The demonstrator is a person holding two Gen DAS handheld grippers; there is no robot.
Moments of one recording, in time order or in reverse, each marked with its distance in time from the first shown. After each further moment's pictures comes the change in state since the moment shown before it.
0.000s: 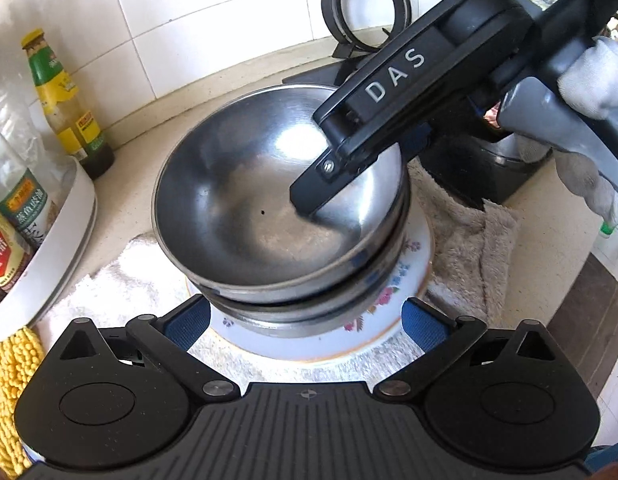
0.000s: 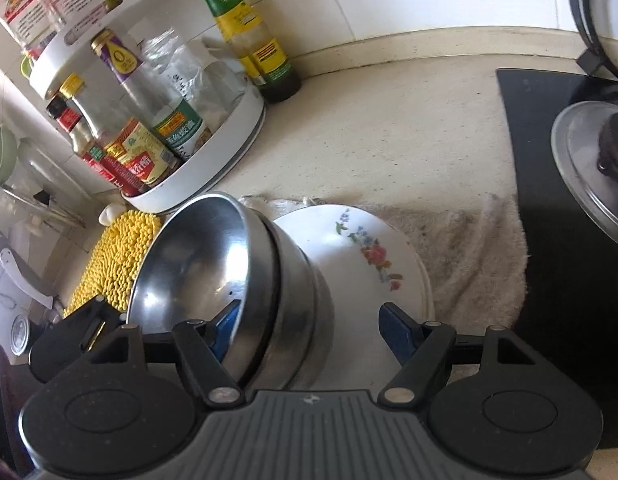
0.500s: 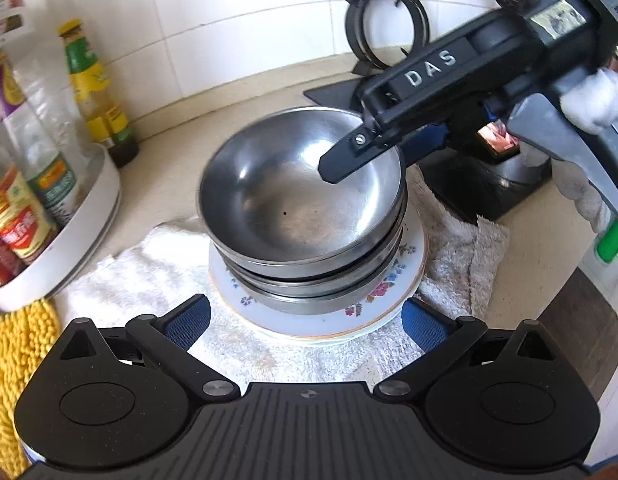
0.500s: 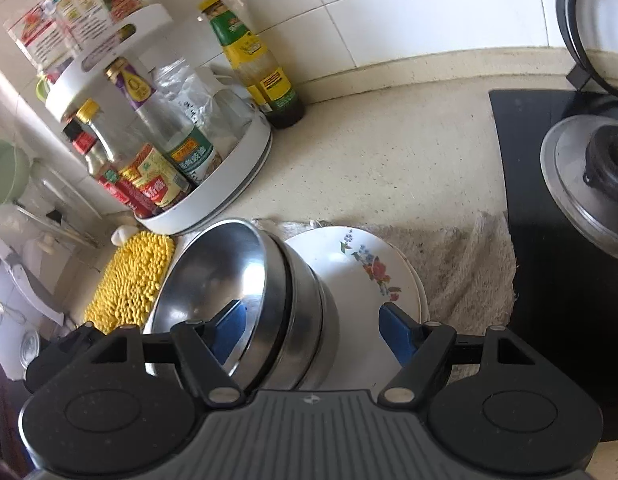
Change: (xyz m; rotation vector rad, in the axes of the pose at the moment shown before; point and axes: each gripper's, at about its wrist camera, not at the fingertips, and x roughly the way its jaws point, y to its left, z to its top) left arm -0.033 0.002 -0.007 -0.092 -0.027 0.030; right arm -0.019 0.006 0.000 -0.028 -0.058 -0.009
